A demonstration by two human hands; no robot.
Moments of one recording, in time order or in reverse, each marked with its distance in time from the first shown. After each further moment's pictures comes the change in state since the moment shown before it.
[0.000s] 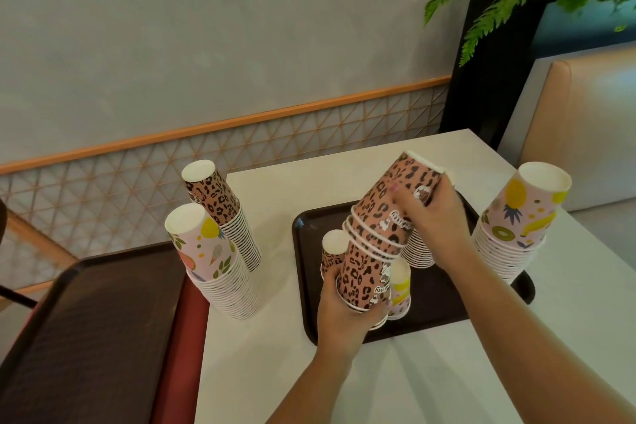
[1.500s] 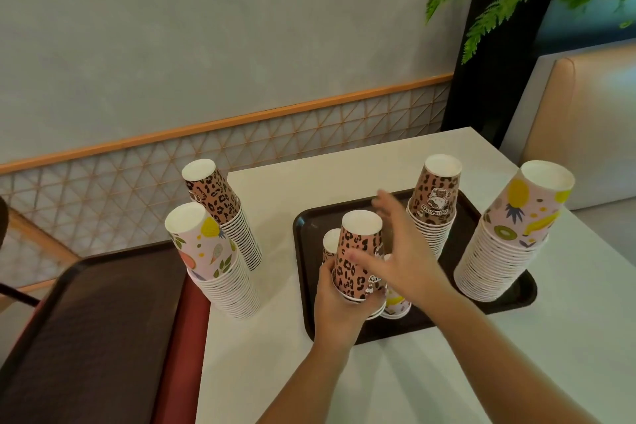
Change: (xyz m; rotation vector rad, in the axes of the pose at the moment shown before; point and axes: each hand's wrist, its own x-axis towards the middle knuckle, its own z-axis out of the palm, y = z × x) left_hand 0.008 0.005 -0.001 -0.064 0.039 0.038; right_hand -0.037 0.023 0.021 -0.307 -0.313 -0.092
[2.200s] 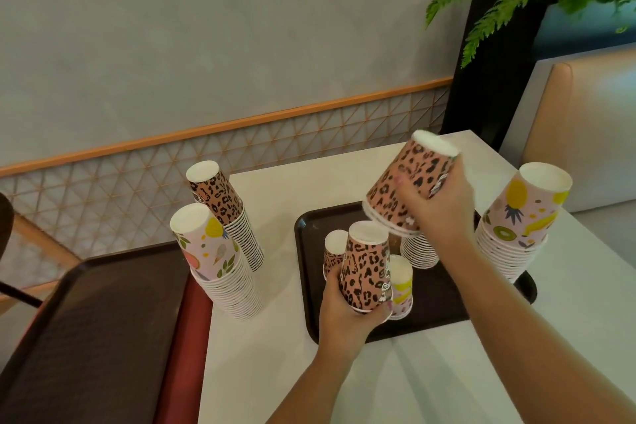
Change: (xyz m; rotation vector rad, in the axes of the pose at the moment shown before) left_hand -0.008 -0.007 -0.002 0.107 -0.051 -0.001; right_hand 0.030 -0.025 -0.040 0.140 0.473 -0.013
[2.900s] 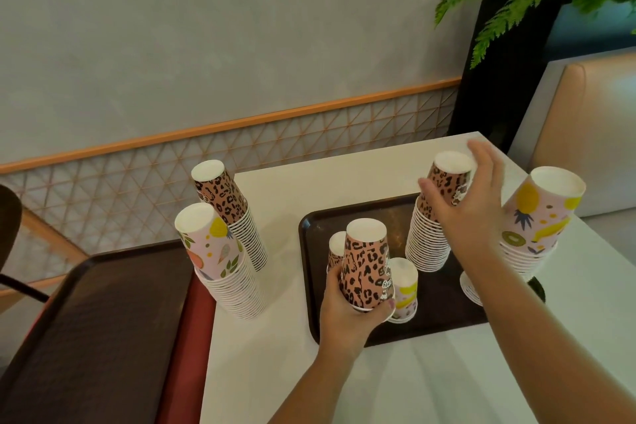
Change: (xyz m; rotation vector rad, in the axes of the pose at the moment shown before) left_hand 0.003 0.004 -0.001 0.005 0.024 0.005; right_hand 0.014 0.037 -0.013 -0.244 0.099 -0.184
